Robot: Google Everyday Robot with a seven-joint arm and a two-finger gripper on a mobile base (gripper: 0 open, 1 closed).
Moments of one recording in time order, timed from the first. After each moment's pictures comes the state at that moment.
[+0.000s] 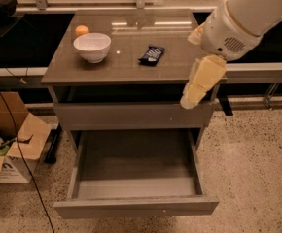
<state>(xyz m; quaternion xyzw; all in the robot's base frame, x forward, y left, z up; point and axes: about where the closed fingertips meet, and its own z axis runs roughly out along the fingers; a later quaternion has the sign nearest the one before) 0.509 -0.113 0.962 -0.62 0.74 0.07 0.25</state>
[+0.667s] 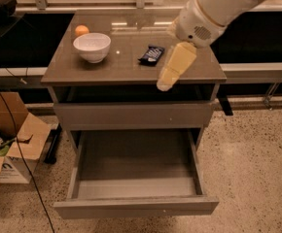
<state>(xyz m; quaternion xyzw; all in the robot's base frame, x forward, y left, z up) 0.569 -0.071 0.954 -0.62 0.73 0.10 0.27</state>
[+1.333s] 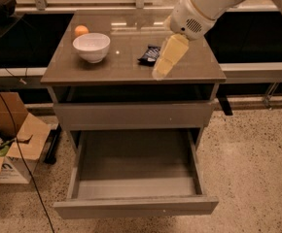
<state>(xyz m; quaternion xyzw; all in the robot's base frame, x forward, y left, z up) 0.611 -0.060 0.951 -0.62 0.73 0.11 0.28</state>
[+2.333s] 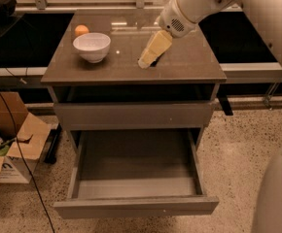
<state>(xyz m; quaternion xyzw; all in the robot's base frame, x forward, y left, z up) 0.687 -0.040 0.931 -0.57 0.74 0.13 0.33</state>
